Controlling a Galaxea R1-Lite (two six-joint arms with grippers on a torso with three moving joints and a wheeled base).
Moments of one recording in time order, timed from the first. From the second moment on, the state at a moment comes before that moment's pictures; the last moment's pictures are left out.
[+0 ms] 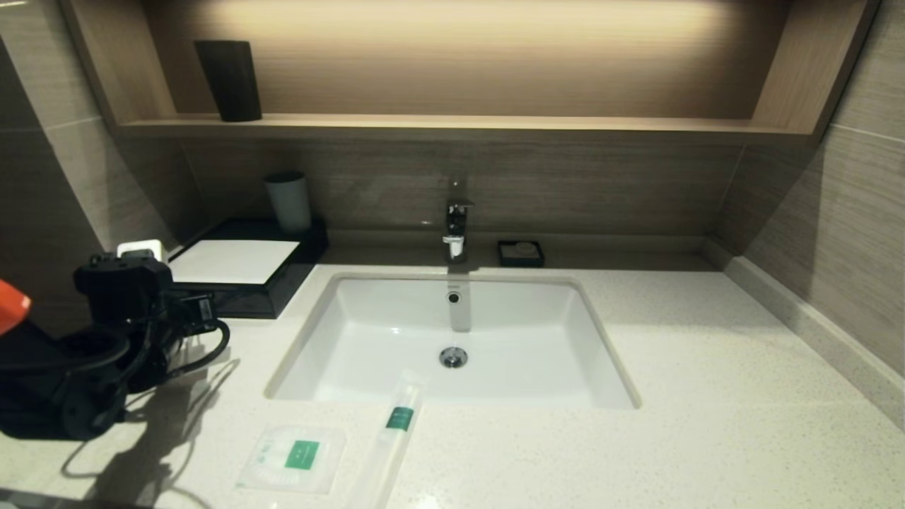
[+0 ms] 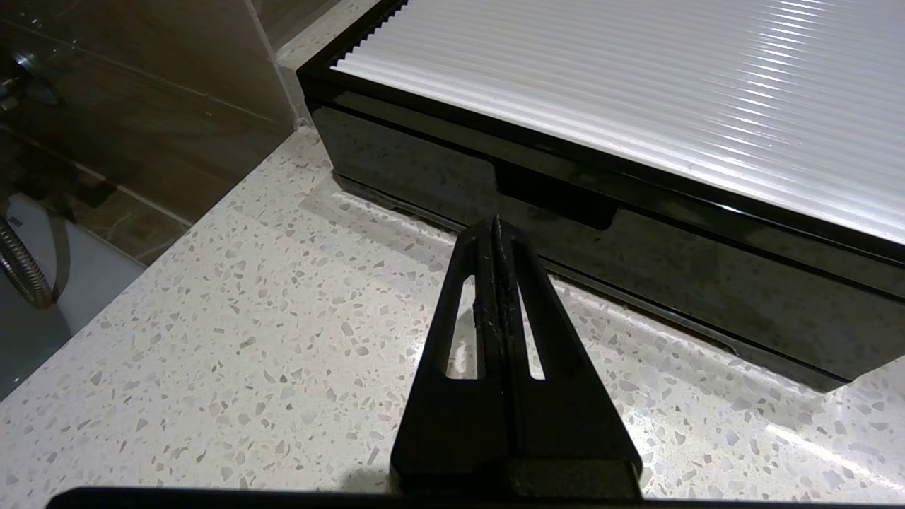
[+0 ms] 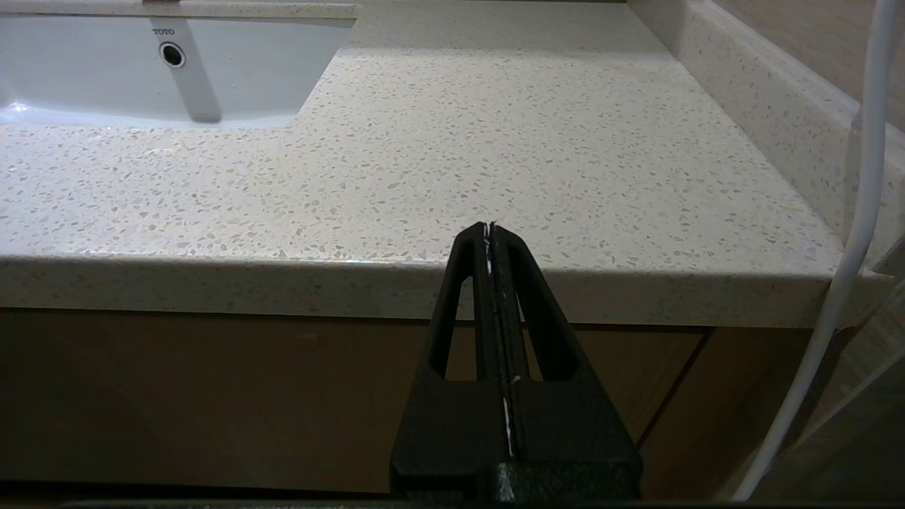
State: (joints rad) left arm 0.05 1.90 -0.64 -1.01 0.41 -0.03; right arm 0.00 0.00 0.00 0.00 0.00 -0.01
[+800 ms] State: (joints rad) left arm 0.11 1.78 -0.54 -0.99 0.23 -0.03; right arm 0.00 0.00 0.00 0.00 0.00 -0.01
